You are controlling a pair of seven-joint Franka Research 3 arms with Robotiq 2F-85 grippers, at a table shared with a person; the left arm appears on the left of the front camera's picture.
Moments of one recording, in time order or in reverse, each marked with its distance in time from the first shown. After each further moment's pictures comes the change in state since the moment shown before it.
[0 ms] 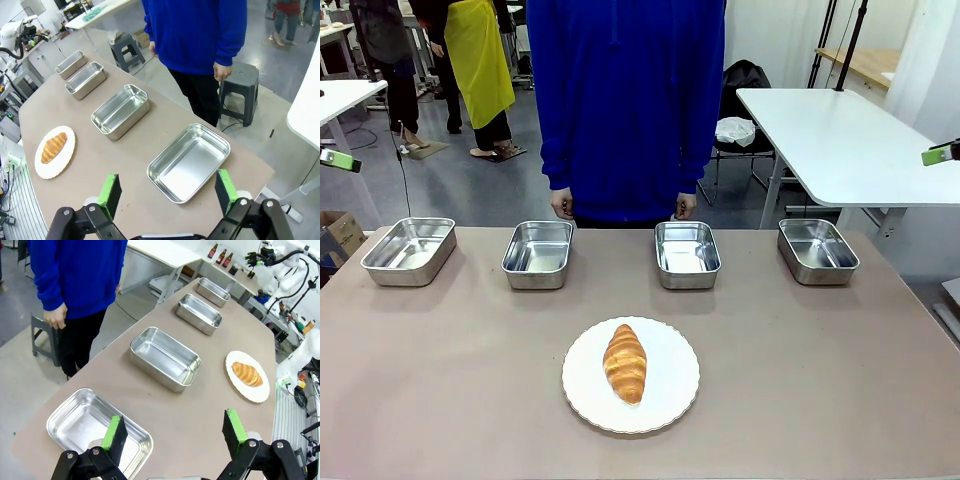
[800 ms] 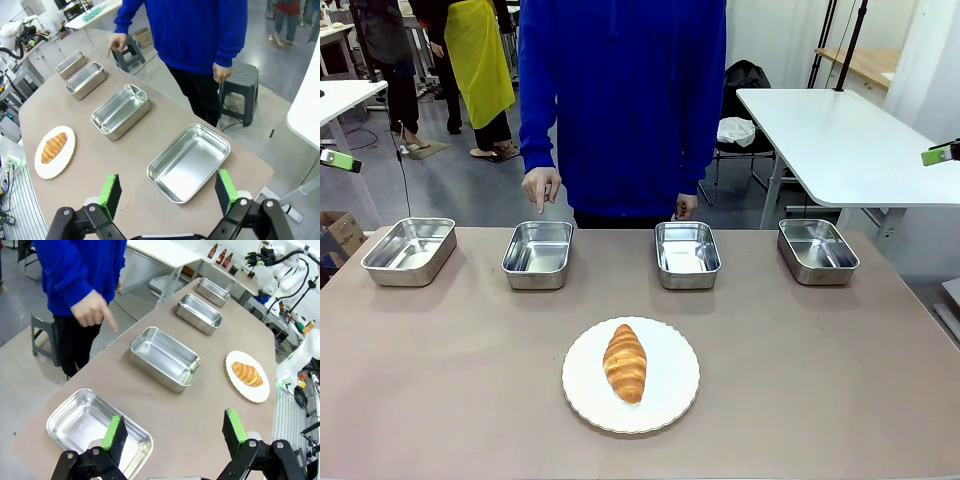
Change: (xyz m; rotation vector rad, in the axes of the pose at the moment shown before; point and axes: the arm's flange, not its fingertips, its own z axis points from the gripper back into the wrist) left arm 0.000 0.000 0.000 0.000 0.000 0.000; right arm 0.000 0.000 0.000 0.000 0.000 0.000
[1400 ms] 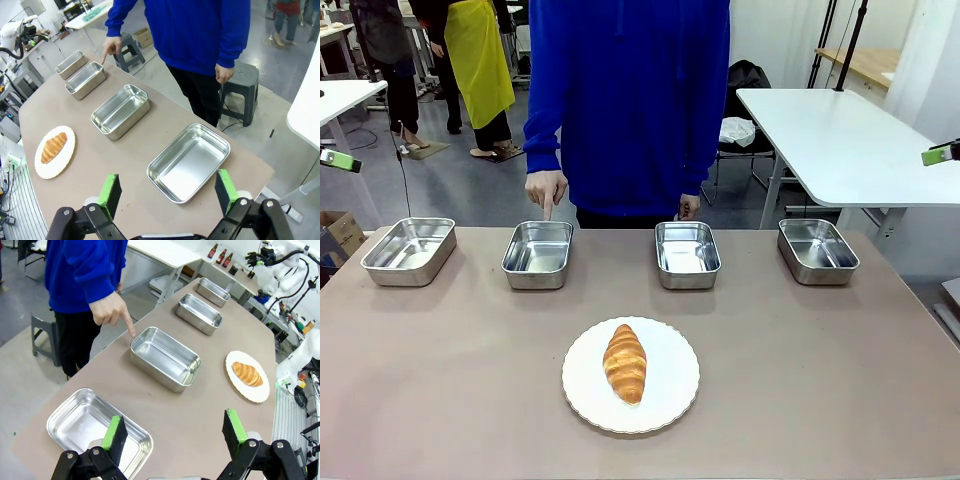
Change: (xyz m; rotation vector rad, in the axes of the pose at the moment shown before) left arm 0.000 0.000 0.000 0.000 0.000 0.000; right arm 0.000 0.000 0.000 0.000 0.000 0.000
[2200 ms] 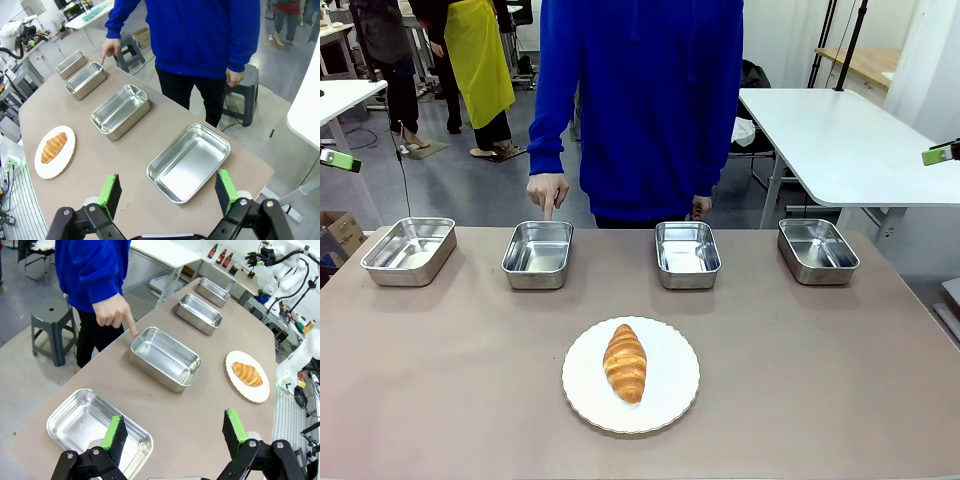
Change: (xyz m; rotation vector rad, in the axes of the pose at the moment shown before) left arm 0.000 0.000 0.000 0.000 0.000 0.000; right arm 0.000 0.000 0.000 0.000 0.000 0.000
